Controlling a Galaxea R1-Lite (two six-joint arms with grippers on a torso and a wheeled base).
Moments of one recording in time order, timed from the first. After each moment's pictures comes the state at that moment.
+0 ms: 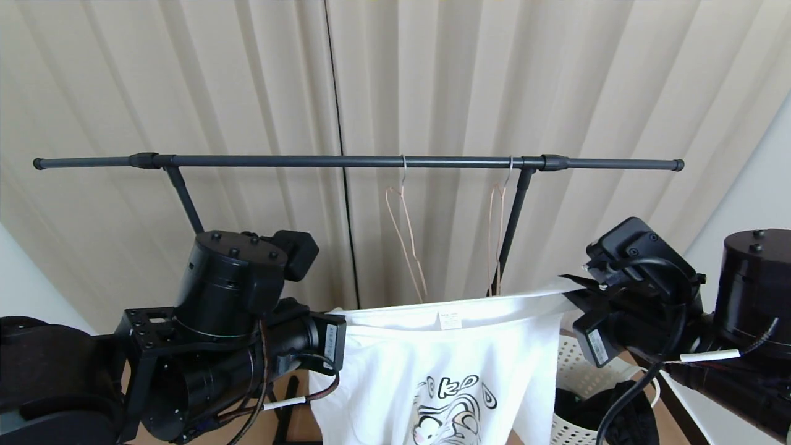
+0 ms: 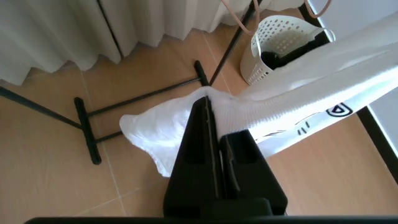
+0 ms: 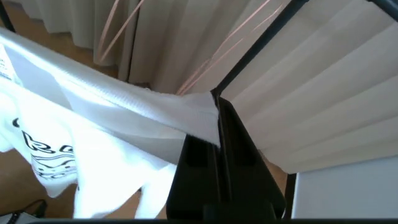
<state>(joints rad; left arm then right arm) -0.72 1.60 -0.74 -0.29 0.25 -0.26 0.64 1.45 -0.55 -0.54 -0.38 -0.26</state>
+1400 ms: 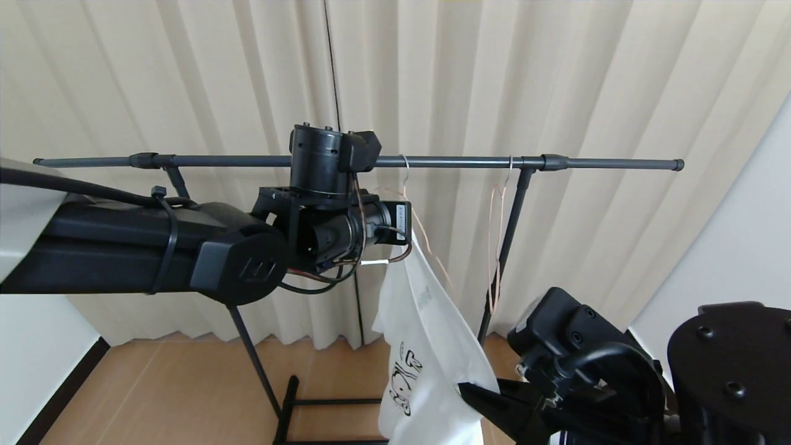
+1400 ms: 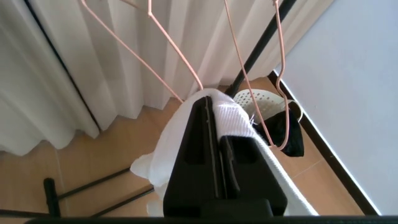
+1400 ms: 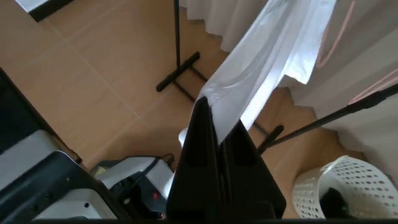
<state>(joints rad) -0.65 1.95 -1.35 -0.29 0.13 -0.20 1.12 1.48 -0.72 -0.22 -0.34 0.17</state>
